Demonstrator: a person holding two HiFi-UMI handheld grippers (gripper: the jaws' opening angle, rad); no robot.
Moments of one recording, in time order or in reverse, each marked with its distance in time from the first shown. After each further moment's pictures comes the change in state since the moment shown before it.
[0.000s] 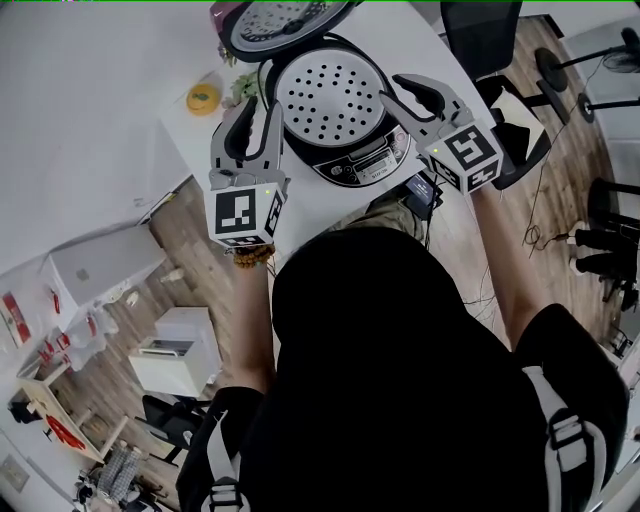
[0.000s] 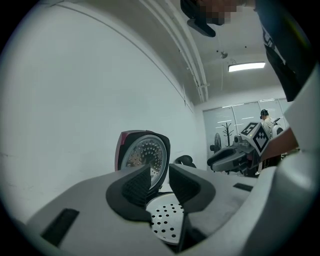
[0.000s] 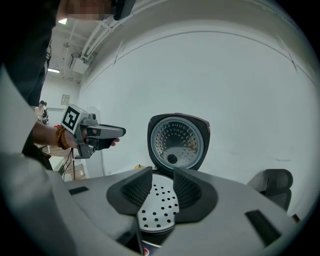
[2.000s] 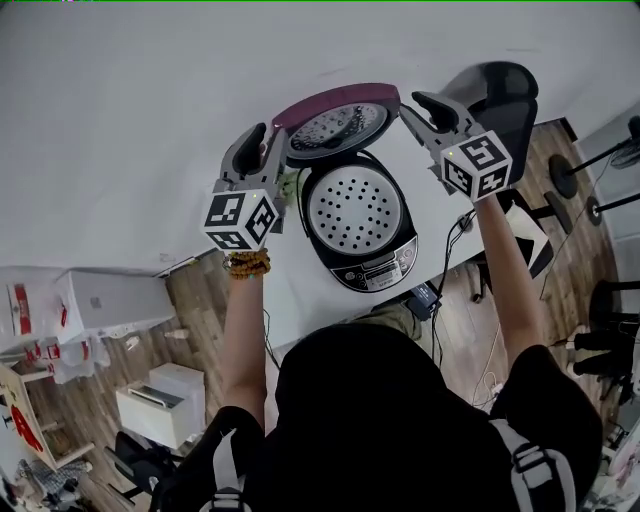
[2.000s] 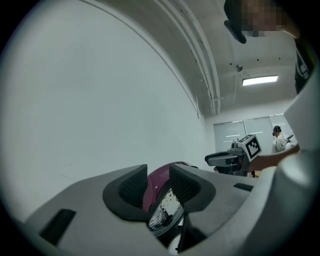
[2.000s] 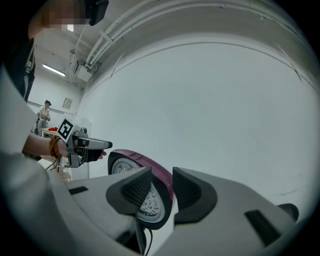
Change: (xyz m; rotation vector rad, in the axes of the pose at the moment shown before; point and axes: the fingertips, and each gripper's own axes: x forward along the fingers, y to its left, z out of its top) left arm 0.078 0.098 0.088 -0.119 -0.116 0.058; right arm 0.068 -0.131 0.143 -0.058 -0.190 -0.015
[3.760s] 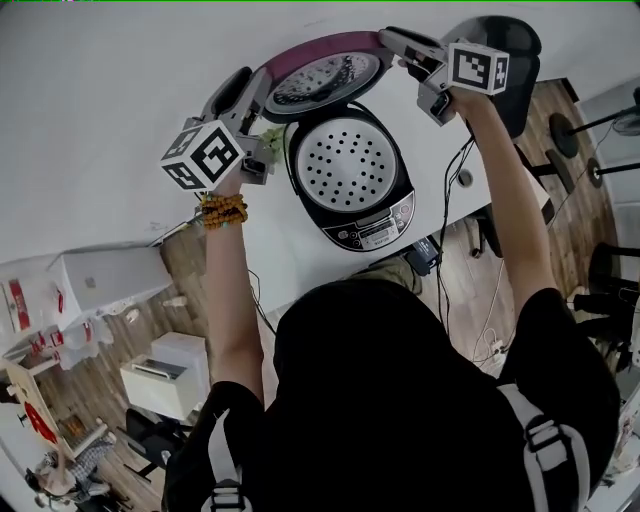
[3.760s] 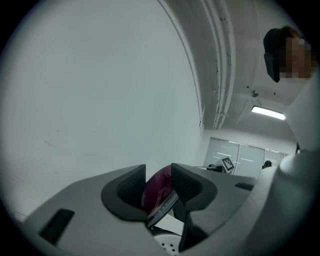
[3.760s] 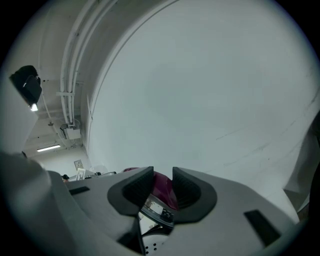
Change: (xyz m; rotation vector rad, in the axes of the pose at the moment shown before) left arm 0.029 0.011 -0.011 -0.302 0.064 -0.123; right arm 0.052 -0.030 -0.019 0.627 0.004 0.273
